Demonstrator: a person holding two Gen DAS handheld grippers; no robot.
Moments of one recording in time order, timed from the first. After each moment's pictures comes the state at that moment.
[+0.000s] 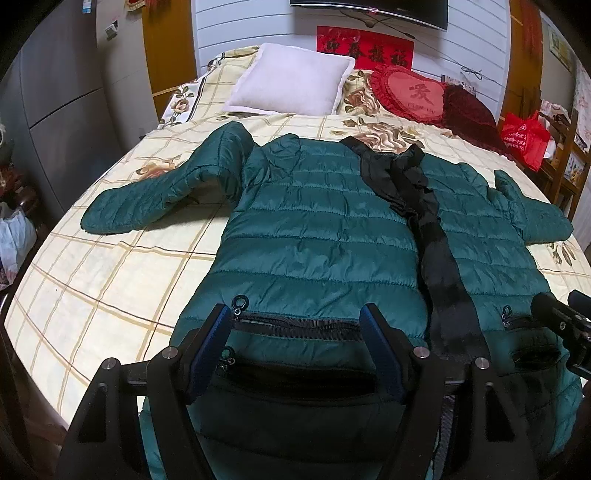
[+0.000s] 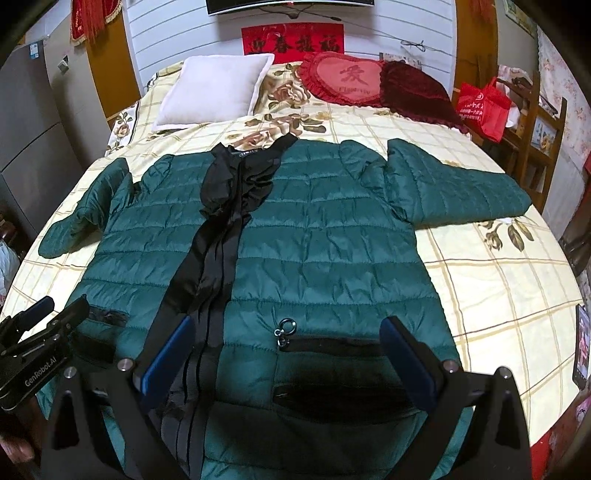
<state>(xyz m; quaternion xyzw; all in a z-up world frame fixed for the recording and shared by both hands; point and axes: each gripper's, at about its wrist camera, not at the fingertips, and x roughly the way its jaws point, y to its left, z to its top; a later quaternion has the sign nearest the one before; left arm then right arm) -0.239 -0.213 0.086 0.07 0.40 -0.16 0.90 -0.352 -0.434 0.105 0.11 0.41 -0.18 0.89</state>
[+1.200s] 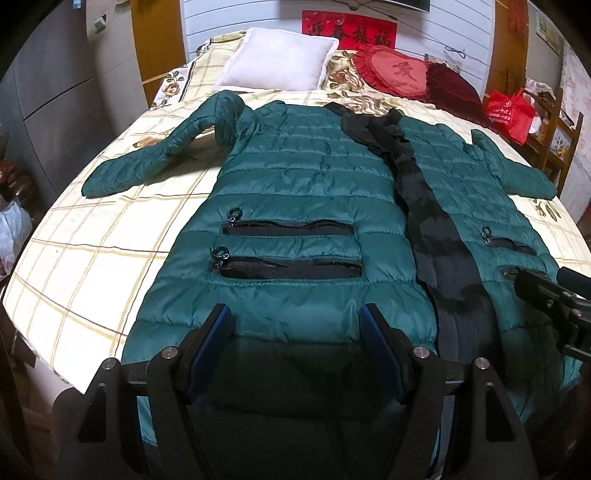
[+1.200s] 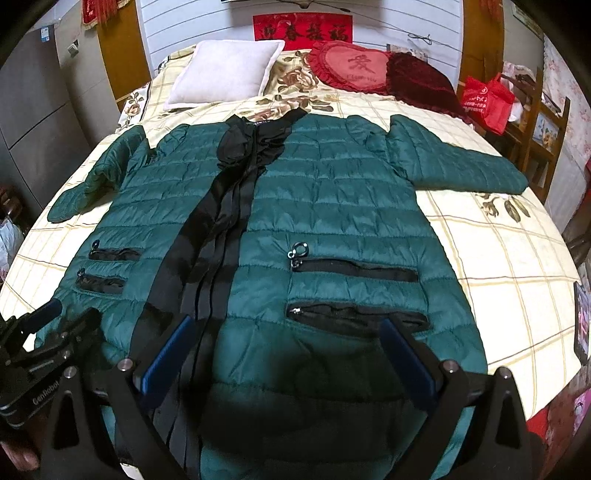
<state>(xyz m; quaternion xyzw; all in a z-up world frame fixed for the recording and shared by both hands) -0.304 -0.191 0.063 0.09 0.43 -0.18 0.88 -0.398 -0.402 0.085 0.11 0.43 -0.16 0.88</state>
